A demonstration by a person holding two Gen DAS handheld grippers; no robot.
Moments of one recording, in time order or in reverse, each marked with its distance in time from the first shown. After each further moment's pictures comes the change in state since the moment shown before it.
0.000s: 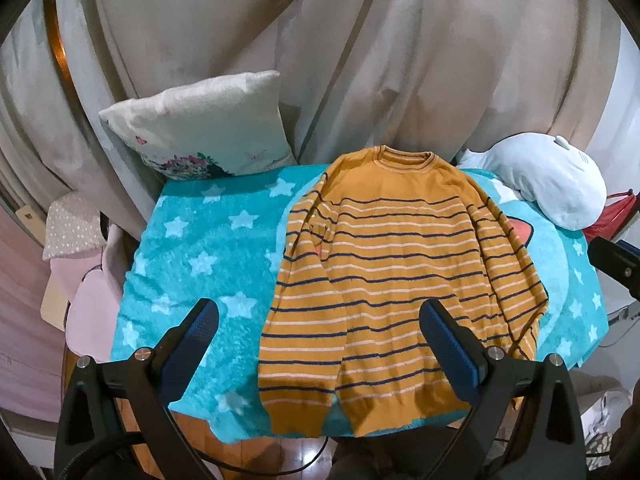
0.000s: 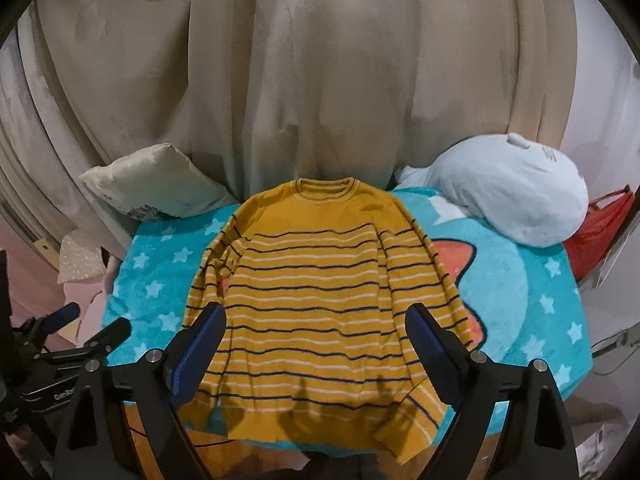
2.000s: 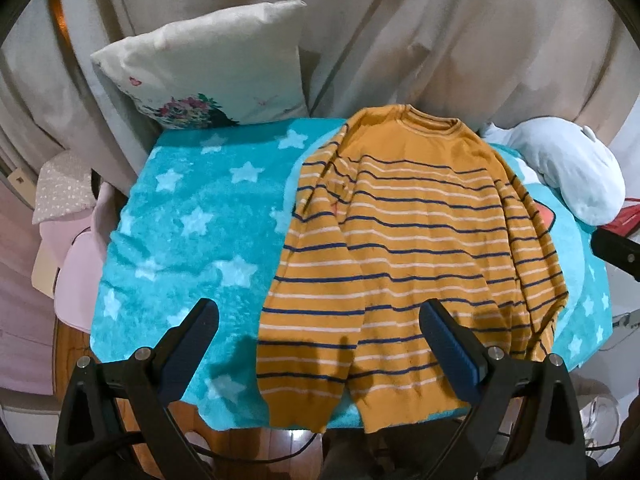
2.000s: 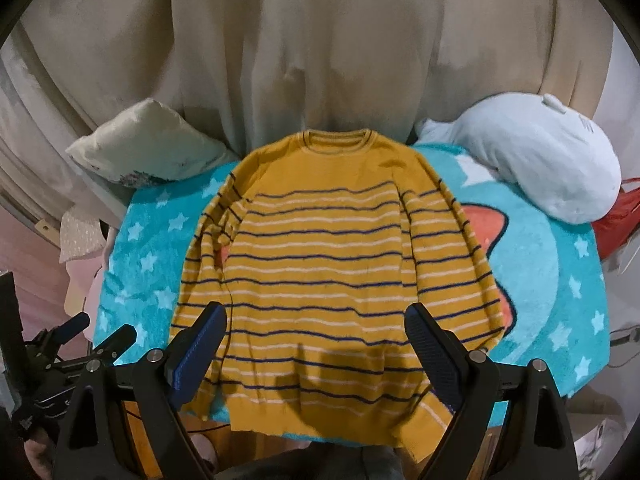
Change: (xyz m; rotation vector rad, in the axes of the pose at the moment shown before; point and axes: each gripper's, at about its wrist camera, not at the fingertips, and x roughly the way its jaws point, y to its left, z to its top) left arm 0.063 0.023 -0.027 -0.057 0.121 -0.017; right arm 0.069 0.006 0.003 -0.002 0.181 0.032
